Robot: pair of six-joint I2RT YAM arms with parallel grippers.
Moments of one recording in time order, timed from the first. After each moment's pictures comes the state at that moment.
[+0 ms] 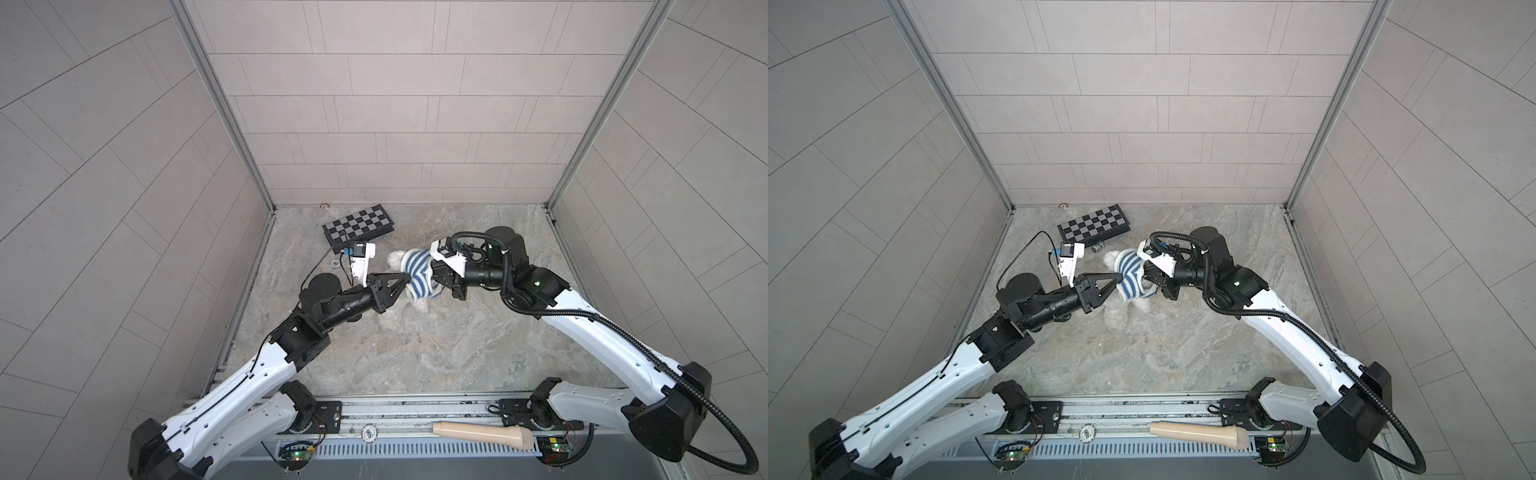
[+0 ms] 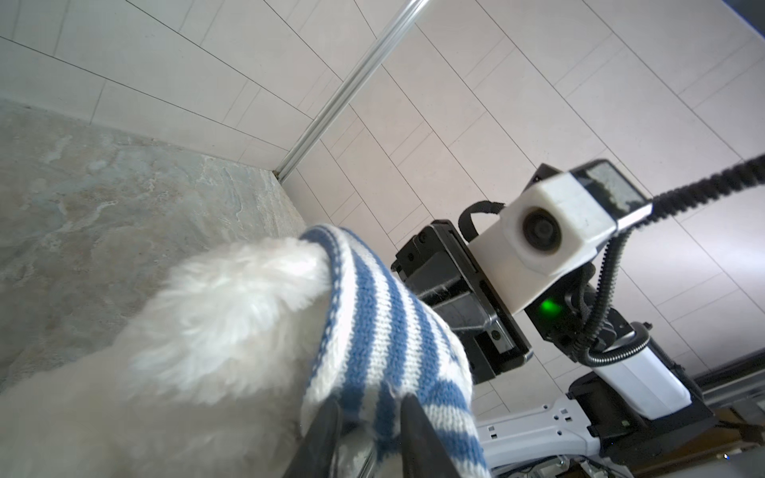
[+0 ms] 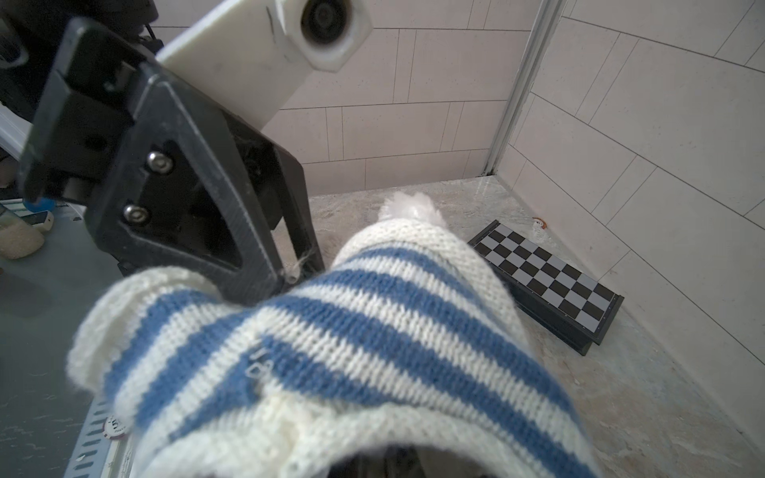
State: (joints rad) left arm -0.67 0.84 0.70 0.11 0.34 -0.78; right arm 0.58 1.18 1.11 -0.33 -0.63 -0.33
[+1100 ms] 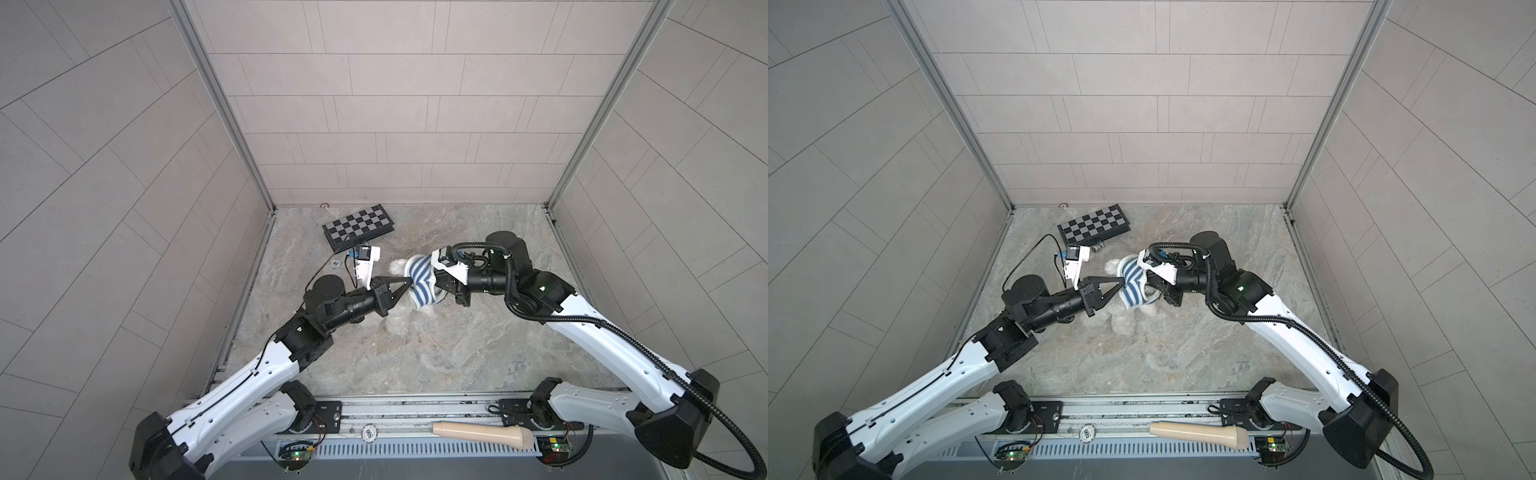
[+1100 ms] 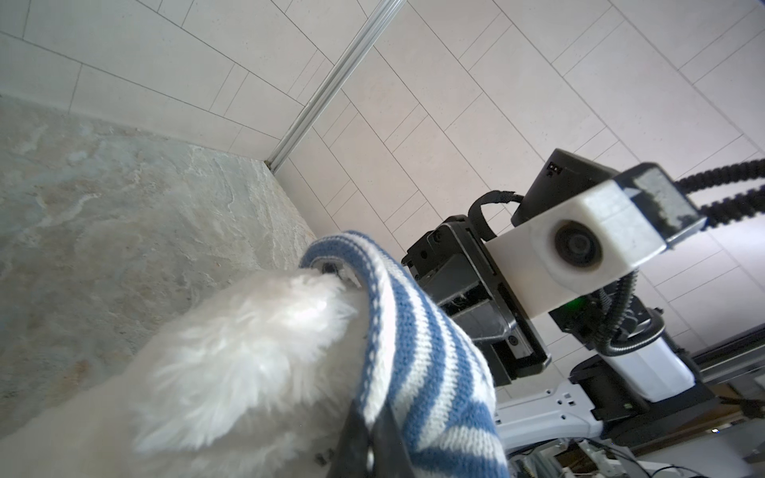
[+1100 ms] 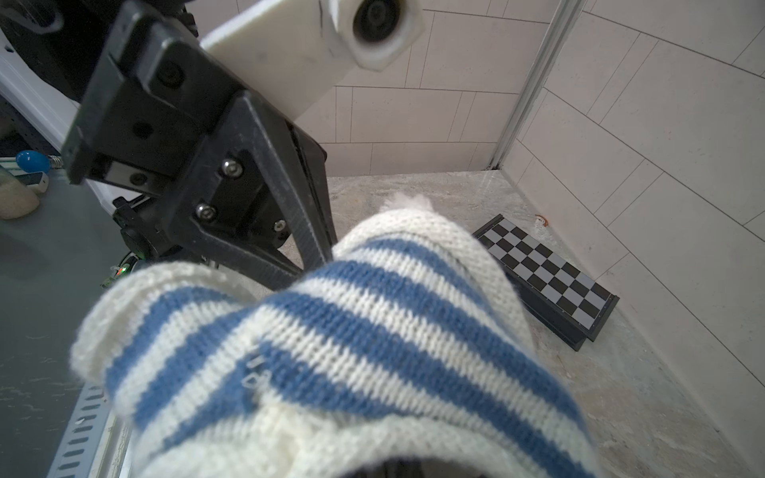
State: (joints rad) left arm -0.71 0.86 0.68 0.14 0.37 -0.74; right arm 0.60 1.14 1.11 -0.41 -0.60 -0.42
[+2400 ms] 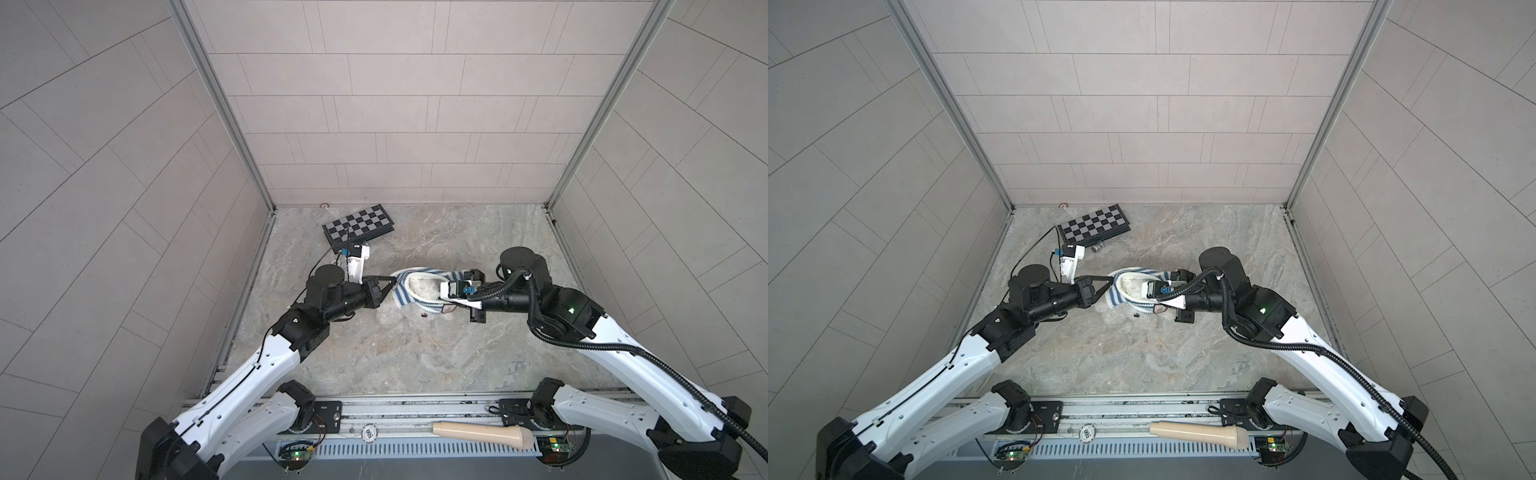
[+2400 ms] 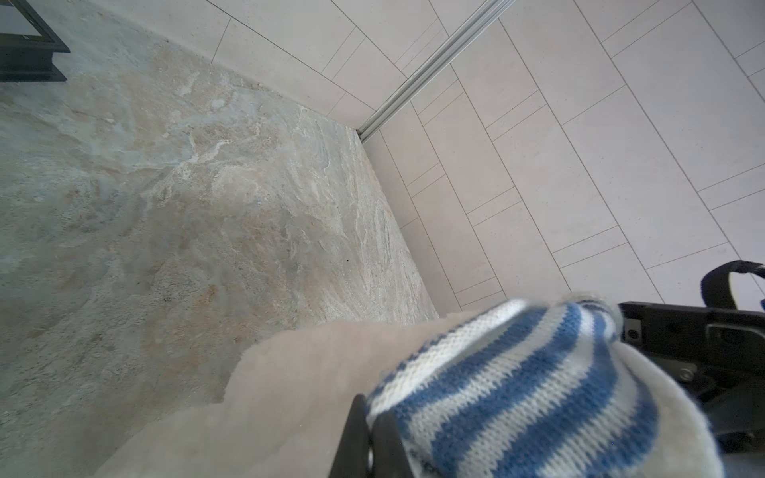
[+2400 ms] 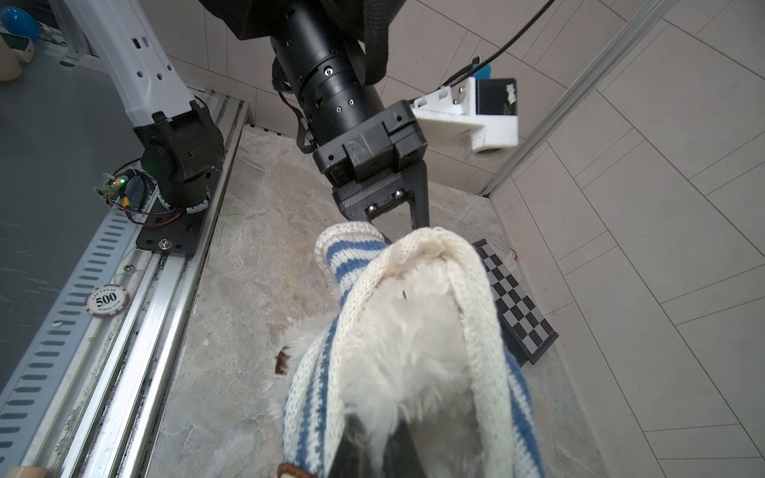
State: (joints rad) left arm -0.56 0.91 0.70 -0.10 0.37 -0.72; right arm 0.71 0.98 1.09 -0.56 -0.47 -0.68
